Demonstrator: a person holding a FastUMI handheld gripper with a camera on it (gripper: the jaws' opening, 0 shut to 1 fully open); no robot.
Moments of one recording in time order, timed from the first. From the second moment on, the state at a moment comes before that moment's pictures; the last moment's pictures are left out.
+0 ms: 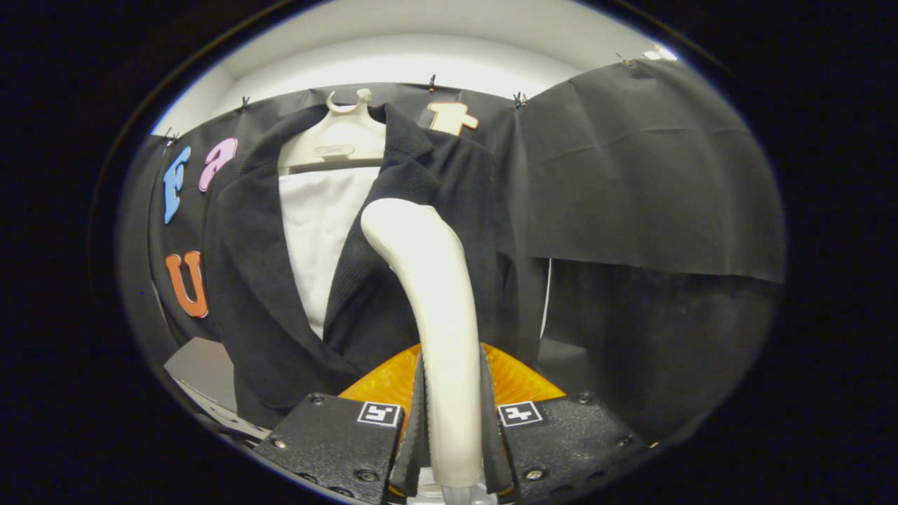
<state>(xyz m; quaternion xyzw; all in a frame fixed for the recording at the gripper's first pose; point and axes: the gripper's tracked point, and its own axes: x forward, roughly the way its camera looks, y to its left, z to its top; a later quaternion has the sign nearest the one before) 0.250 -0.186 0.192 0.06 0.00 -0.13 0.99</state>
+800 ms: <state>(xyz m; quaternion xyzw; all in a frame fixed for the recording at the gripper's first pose) 0.243 -0.181 0.086 0.03 0.07 -0.15 0.99</state>
